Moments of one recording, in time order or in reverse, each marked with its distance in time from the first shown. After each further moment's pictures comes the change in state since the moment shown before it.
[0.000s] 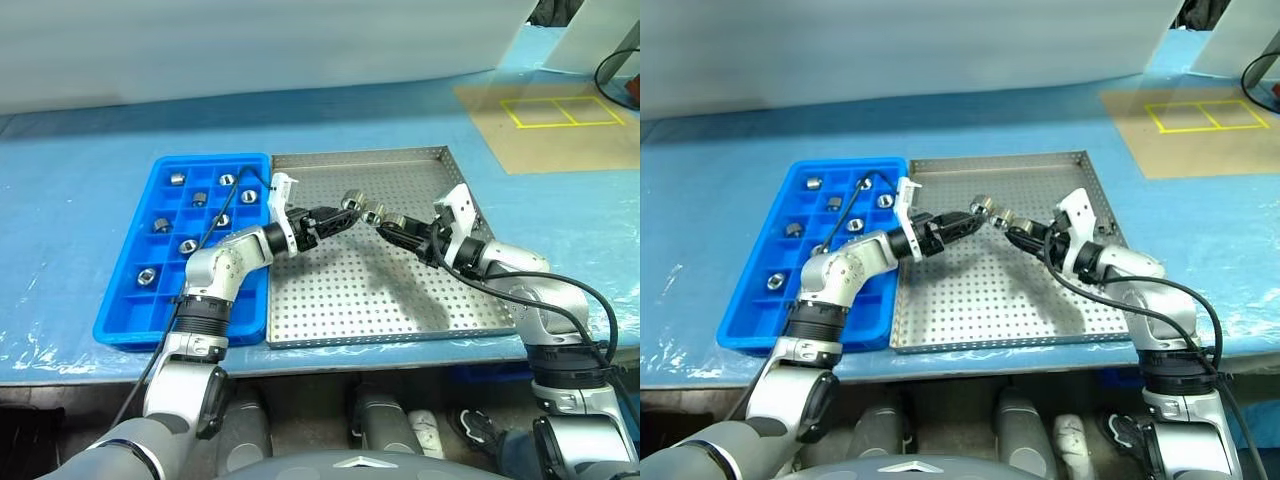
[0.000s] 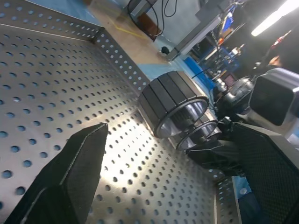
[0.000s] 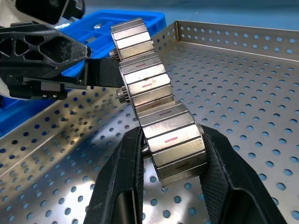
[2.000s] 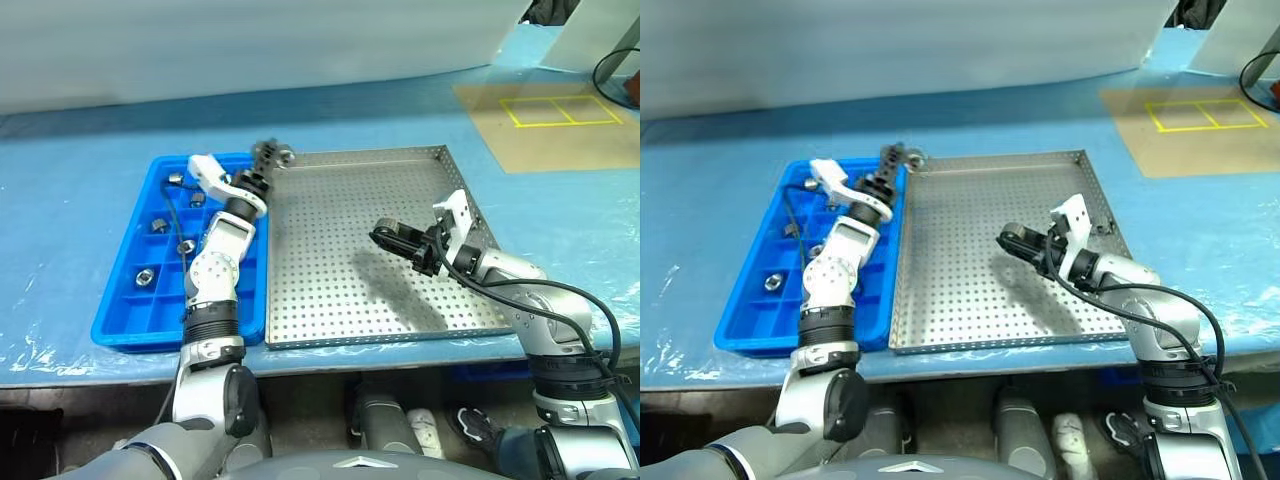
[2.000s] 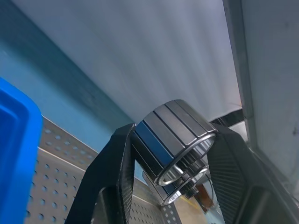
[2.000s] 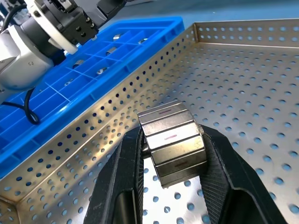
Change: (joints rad) left arm -0.016 -0.183 0.299 -0.016 -0.141 -0.490 0.486; right arm 0.036 0.010 -0.002 -0.052 0.121 0.050 -0.046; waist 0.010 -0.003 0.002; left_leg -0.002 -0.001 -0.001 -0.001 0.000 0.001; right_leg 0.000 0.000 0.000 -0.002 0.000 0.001
